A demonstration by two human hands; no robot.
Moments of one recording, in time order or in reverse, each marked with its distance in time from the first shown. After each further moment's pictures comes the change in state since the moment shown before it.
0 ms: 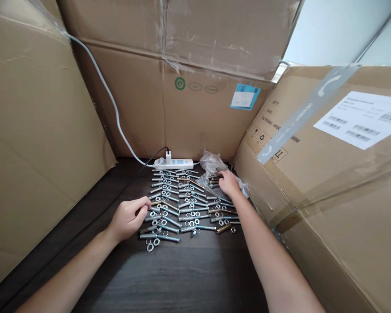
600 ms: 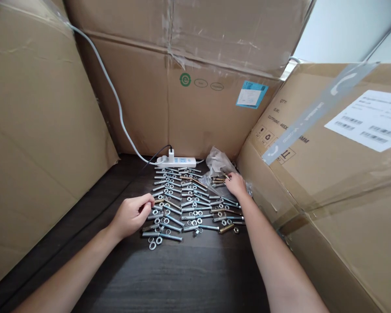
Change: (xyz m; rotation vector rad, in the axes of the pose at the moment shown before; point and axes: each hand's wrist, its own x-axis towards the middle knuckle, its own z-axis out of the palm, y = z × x) left_hand 0.002 0.002 -0.001 0.011 -0.023 -0.058; right_hand 0.002 0.026 0.011 -0.061 0.000 0.137
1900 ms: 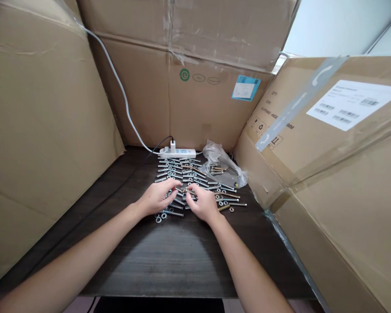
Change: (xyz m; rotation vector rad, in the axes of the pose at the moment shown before) left_hand 0.012 0.035 0.025 0.031 -0.117 0.265; right_hand -0.177 -0.129 -0.038 0.478 0.090 -0.523
